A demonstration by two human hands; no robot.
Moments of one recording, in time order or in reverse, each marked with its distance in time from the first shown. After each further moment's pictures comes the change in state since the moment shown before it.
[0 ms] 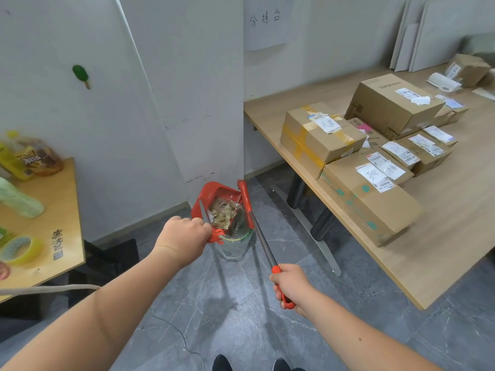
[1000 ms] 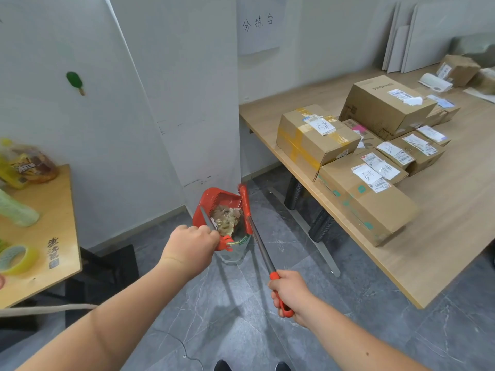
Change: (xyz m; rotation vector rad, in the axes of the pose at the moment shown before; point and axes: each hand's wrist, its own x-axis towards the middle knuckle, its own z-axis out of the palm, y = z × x) left_hand -0.001 0.017 -0.008 -0.095 0.031 0.005; right_hand -0.016 -0.001 0.002 0.062 -0.010 0.030
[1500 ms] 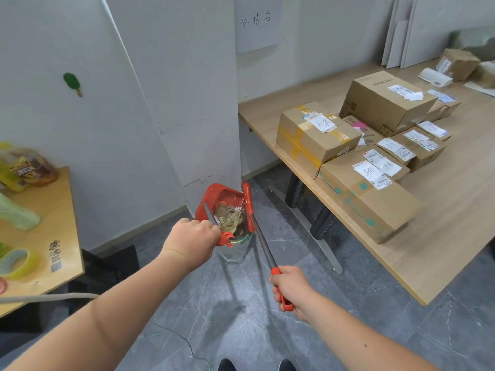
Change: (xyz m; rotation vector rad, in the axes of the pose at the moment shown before) left_hand 0.011 -0.011 -0.004 0.042 0.015 0.078; right_hand 0.004 -0.007 0.006 0.030 -0.002 -0.011
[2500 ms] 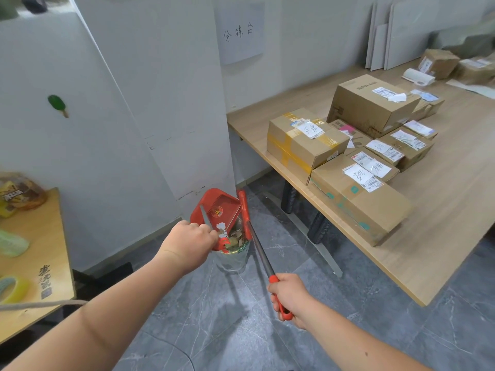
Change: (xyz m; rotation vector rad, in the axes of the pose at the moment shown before) left_hand 0.031 -0.009 -0.010 0.084 0.036 0.159; right_hand 0.005 -0.006 -0.009 0.044 -0.005 0.032
